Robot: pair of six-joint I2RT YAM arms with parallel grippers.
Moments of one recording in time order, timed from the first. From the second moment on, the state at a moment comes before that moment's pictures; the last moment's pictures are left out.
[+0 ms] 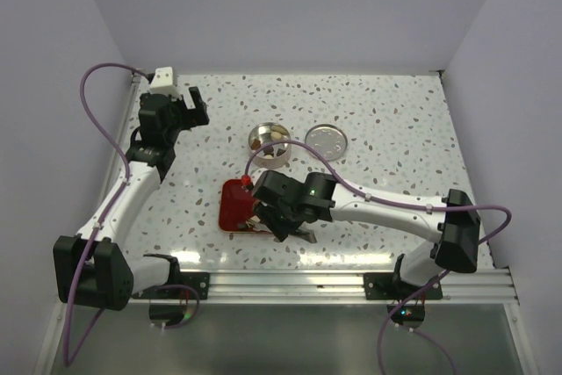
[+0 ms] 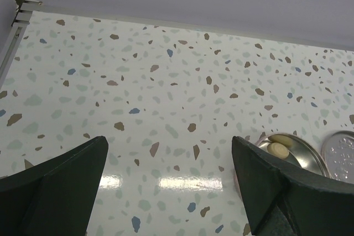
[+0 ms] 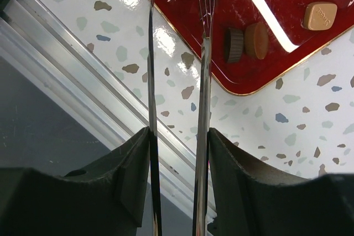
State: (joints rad) left arm -0.12 1.22 0.94 0.02 -0.11 -0.21; right arm 1.22 1.56 1.33 -0.90 0.11 0.38
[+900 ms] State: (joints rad) left arm -0.13 1.22 0.94 0.02 -0.11 -0.21; right arm 1.22 1.60 1.33 -0.87 0.11 0.39
